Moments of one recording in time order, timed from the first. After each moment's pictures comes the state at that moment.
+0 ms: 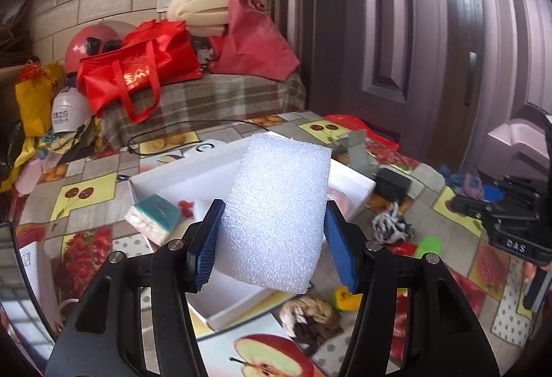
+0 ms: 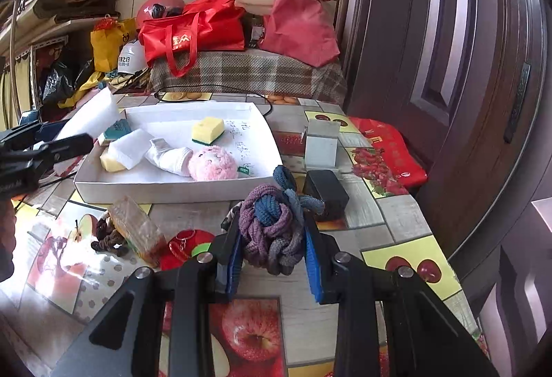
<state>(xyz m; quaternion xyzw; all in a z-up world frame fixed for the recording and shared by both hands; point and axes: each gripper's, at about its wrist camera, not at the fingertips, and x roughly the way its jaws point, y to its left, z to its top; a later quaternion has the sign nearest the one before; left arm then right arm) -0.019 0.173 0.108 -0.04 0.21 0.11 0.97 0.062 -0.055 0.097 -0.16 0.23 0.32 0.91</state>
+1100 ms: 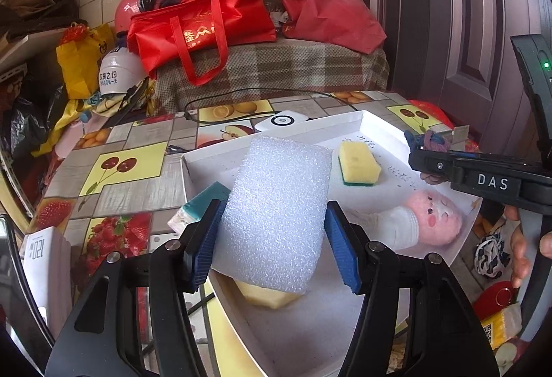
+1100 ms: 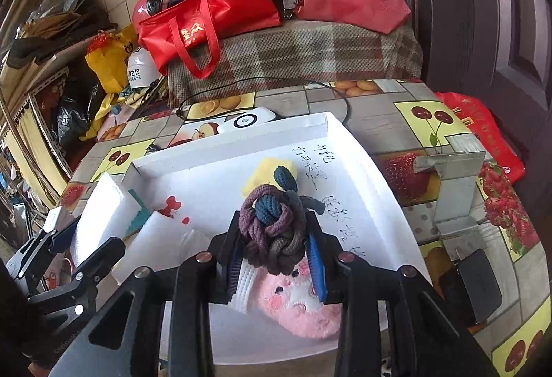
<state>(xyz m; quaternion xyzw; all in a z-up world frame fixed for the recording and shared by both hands) 0.036 0.237 0.072 -0.07 0.27 0.25 0.93 0.166 0.101 0.087 -0.07 0.33 0.40 0.85</state>
